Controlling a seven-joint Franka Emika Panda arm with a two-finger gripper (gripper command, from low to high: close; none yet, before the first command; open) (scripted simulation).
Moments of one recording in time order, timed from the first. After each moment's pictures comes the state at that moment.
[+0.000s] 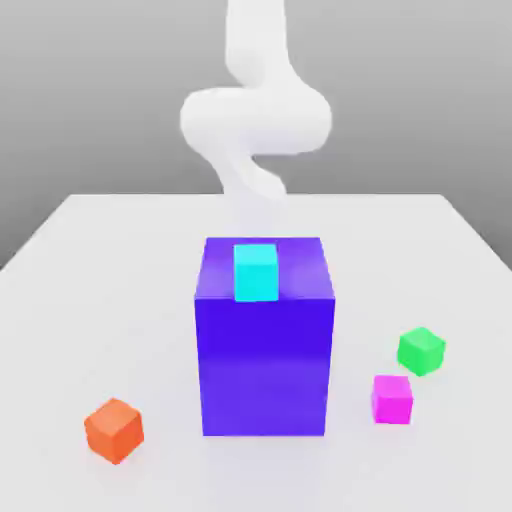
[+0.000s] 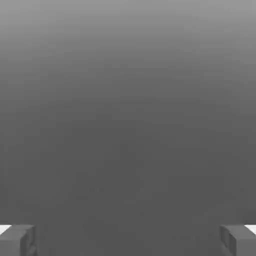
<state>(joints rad) 0.07 -0.71 -0.02 -2.35 0.01 2.35 0.69</state>
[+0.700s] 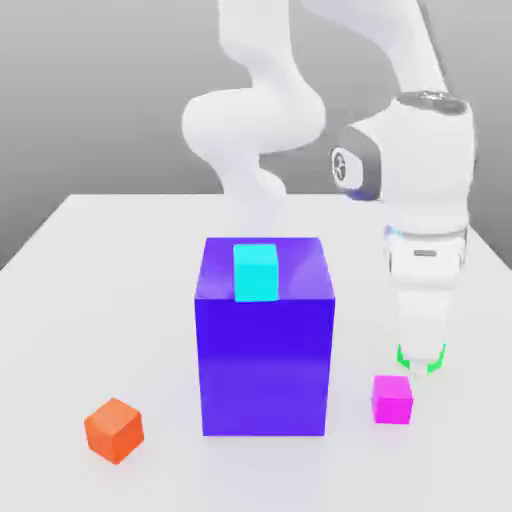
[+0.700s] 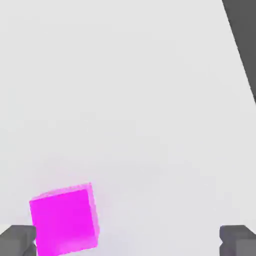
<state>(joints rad) 0.50 0.06 0.02 -2.76 0.01 2.84 -0.16</state>
